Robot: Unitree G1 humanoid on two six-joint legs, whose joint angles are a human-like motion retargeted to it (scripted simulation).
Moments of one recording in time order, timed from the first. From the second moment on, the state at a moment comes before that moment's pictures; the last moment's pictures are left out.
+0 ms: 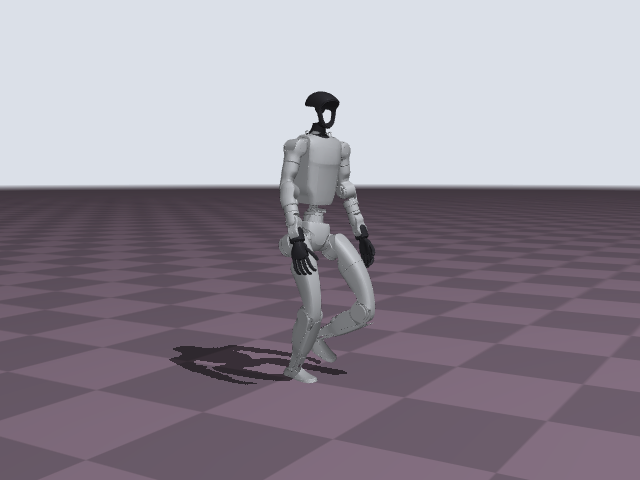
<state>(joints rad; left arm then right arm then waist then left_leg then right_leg) -0.05 0.23 -0.20 1.20 -0.13 -0.03 -0.09 -0.11 -0.31 0.27 1.15 0.12 -0.01 0.01 0.11 0.14 0.10 -0.49 0.29 0.06 1.61 -0.63 0.11 -0.21 0.22 -0.16 0.75 -0.66 -0.07</state>
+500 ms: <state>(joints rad) -0.05 0.24 -0.17 1.23 -0.20 -0.03 -0.08 0.04 -0.24 0.28 1.18 0.09 0.01 0.08 -0.01 -0.24 0.06 -0.38 -0.32 0.24 0.74 -0.57 0.19 -0.11 -0.32 -0.07 1.43 -0.44 0.17</state>
